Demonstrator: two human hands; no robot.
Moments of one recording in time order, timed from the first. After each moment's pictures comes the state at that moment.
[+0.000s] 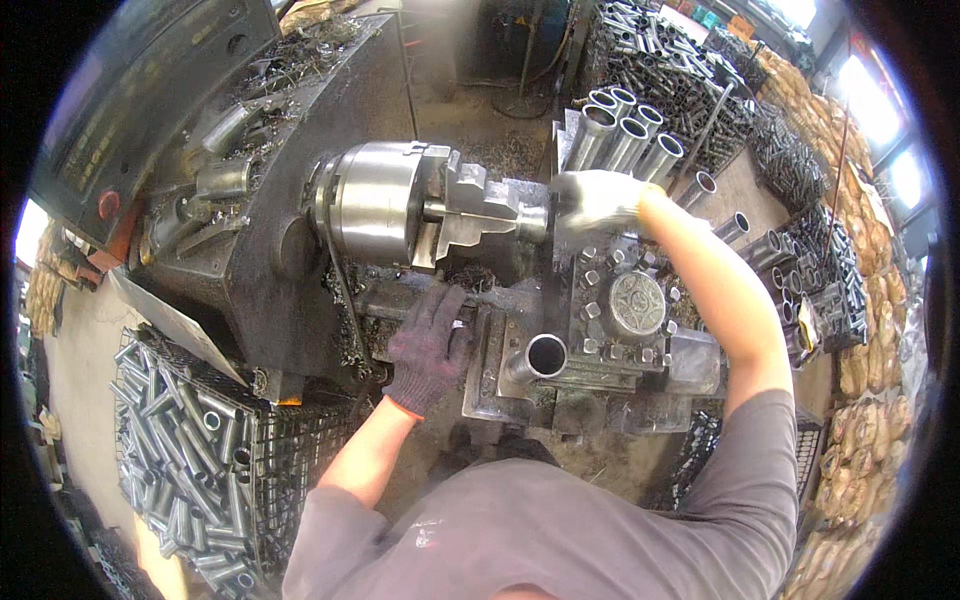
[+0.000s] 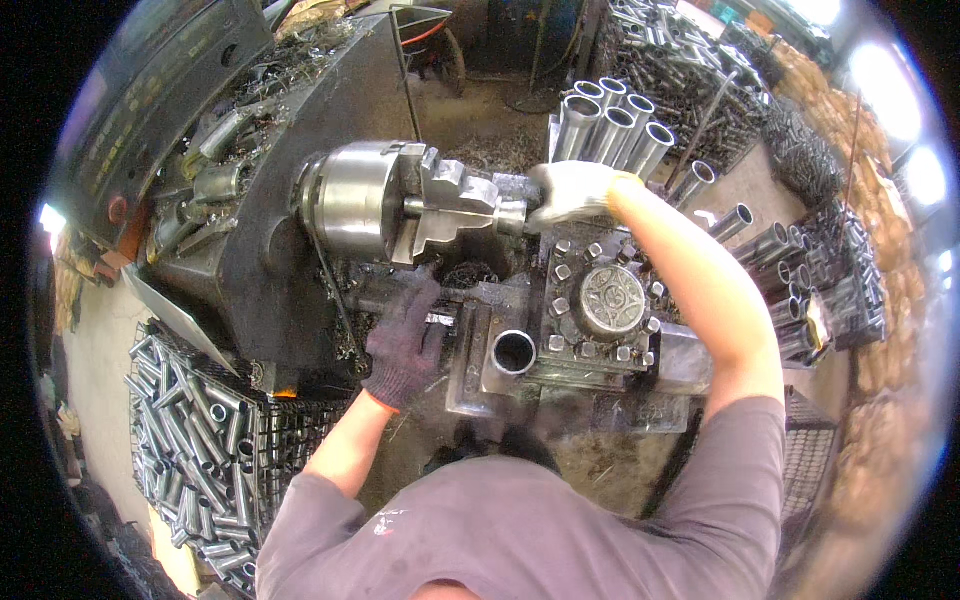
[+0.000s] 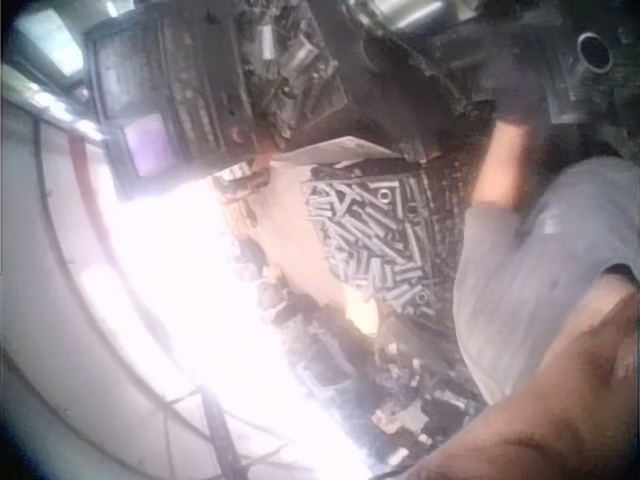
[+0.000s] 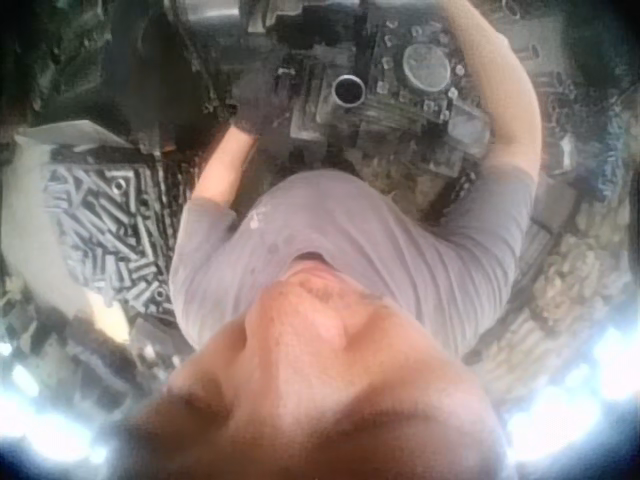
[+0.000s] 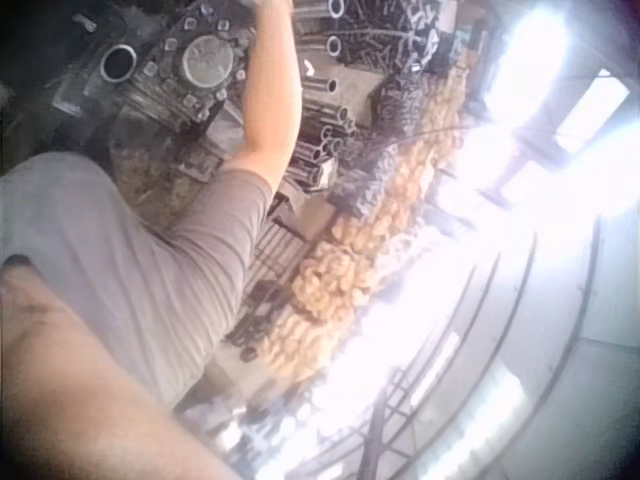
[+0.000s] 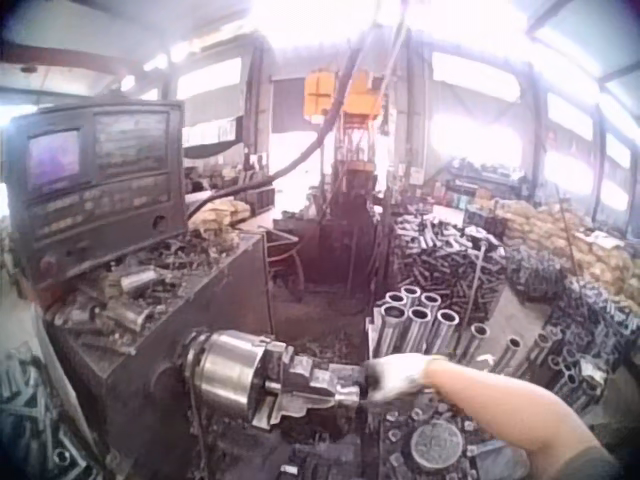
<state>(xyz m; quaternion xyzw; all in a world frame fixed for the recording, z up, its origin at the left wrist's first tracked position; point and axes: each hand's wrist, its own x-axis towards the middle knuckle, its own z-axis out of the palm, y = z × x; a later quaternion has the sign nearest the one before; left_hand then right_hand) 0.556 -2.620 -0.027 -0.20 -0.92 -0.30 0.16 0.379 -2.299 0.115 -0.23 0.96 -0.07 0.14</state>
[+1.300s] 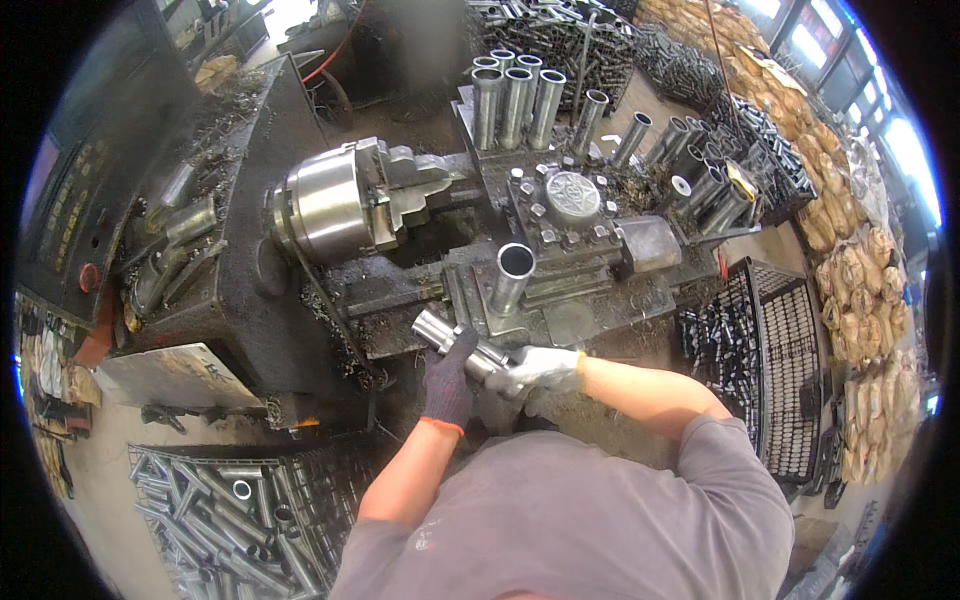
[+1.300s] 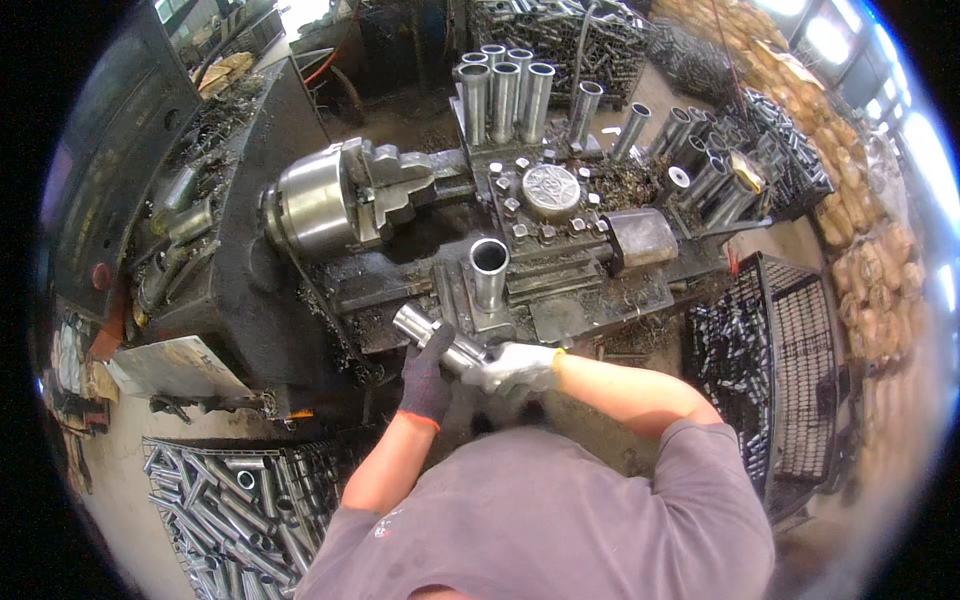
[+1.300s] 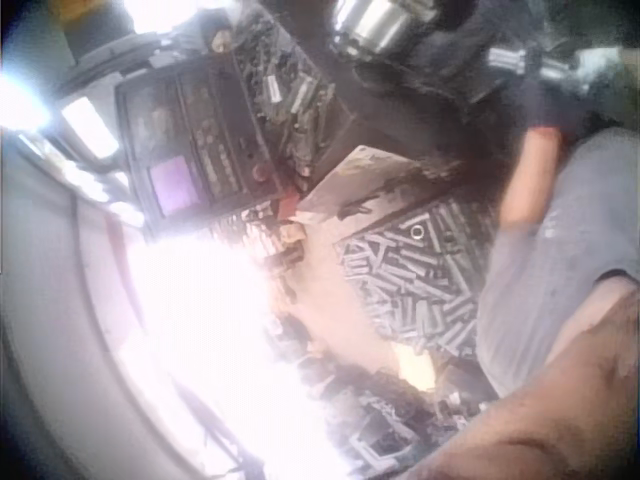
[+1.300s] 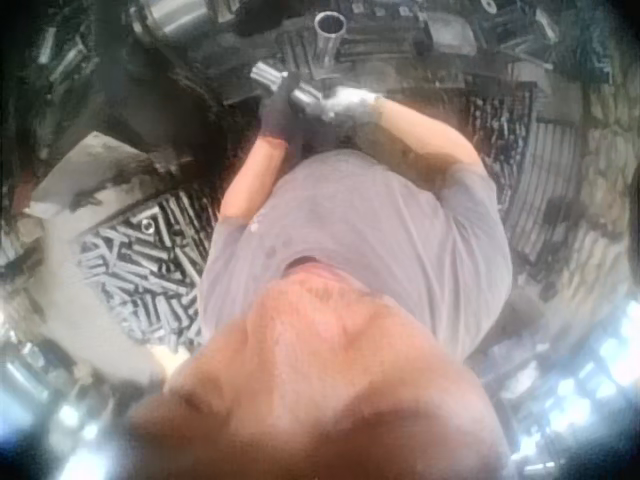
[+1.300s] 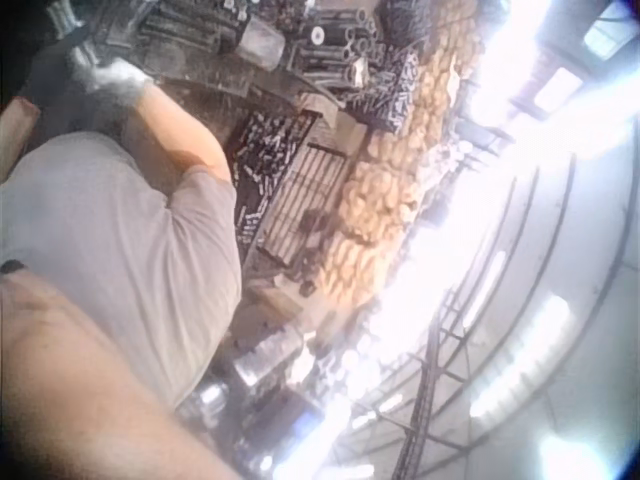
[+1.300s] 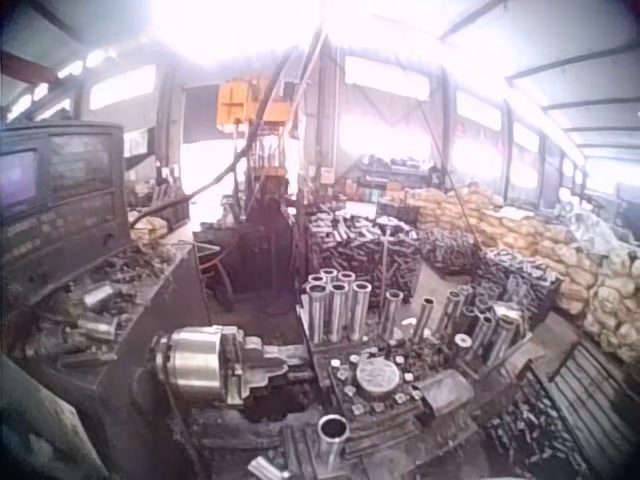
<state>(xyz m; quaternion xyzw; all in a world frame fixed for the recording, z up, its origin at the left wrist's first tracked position) 0.665 -2.625 -0.031 0.17 -0.45 -0.84 -0.25 0.710 -2.443 -0.016 0.17 0.64 -0.62 0.42</state>
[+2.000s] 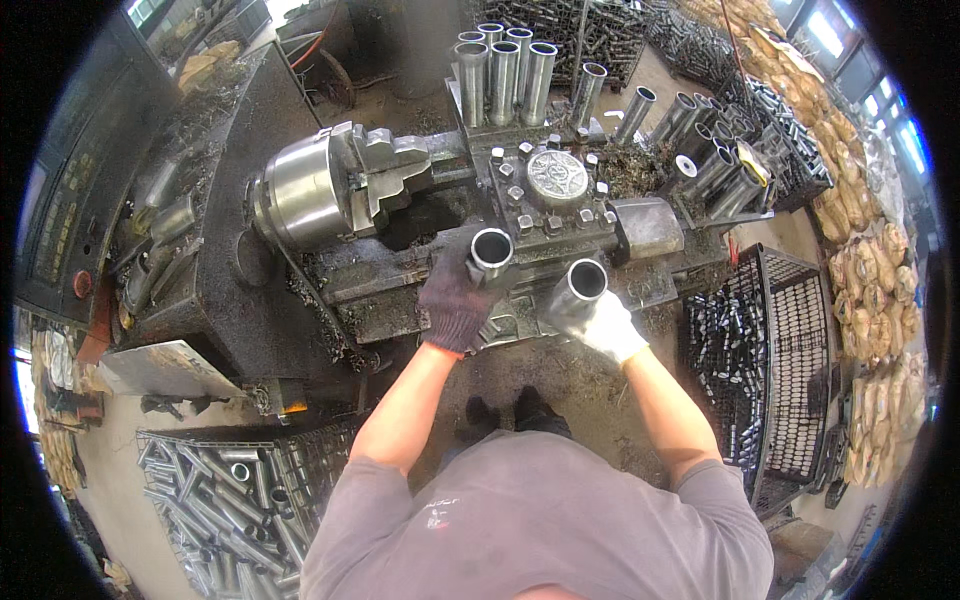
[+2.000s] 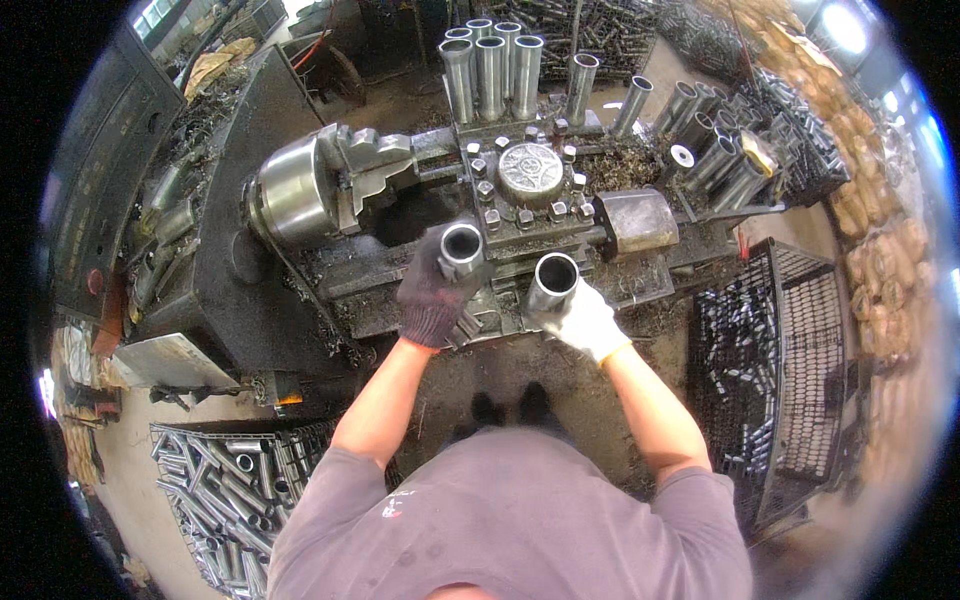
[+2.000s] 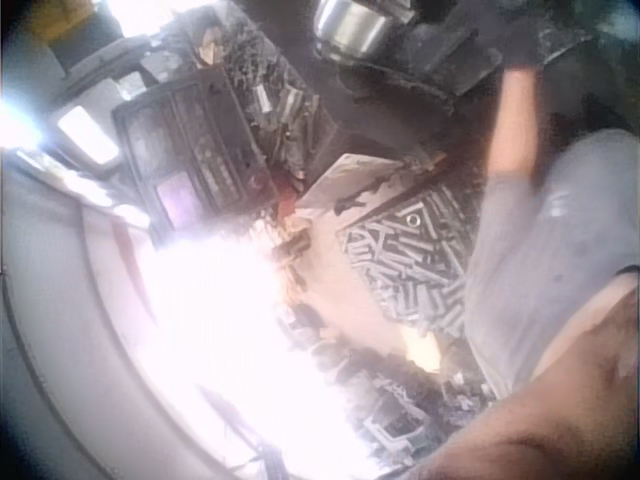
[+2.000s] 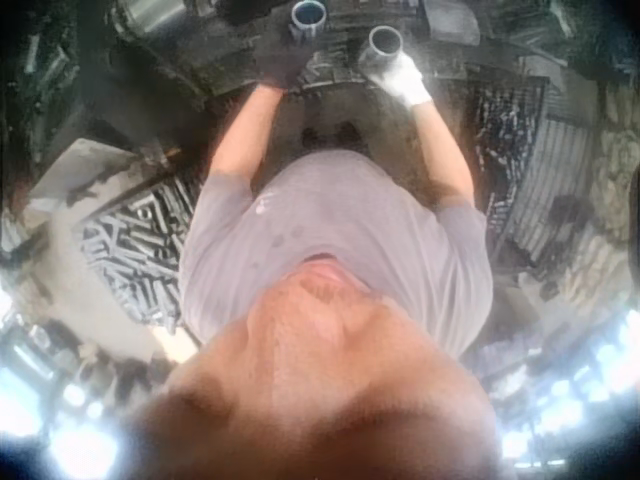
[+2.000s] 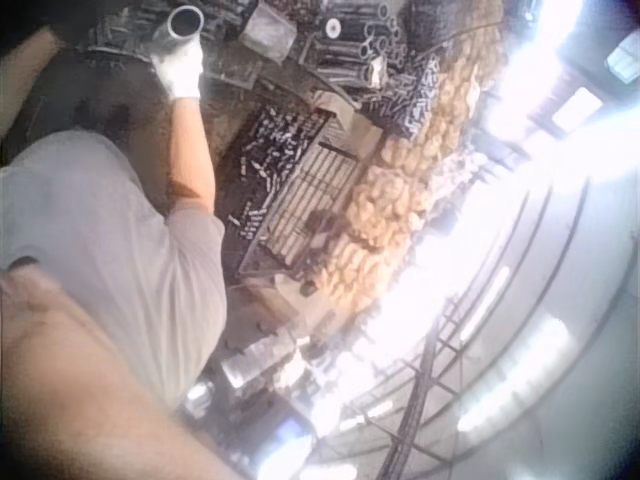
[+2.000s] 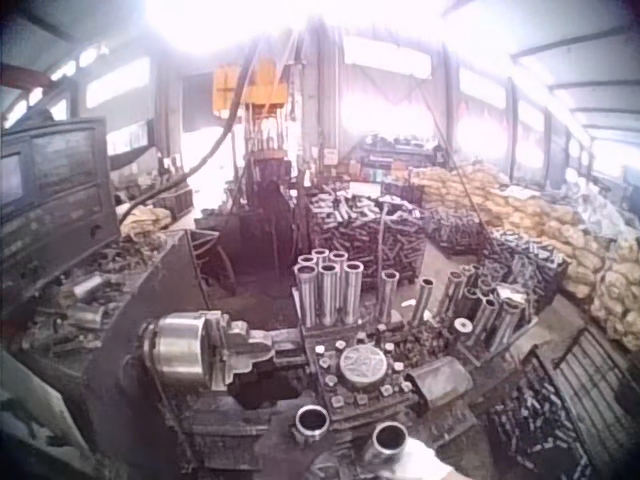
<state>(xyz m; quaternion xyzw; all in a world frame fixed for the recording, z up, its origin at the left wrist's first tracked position) 0.596 -2.547 -0.023 -0.33 -0.75 -0.56 0.13 0.749 -2.335 0.005 0.15 0.91 -0.40 0.01</state>
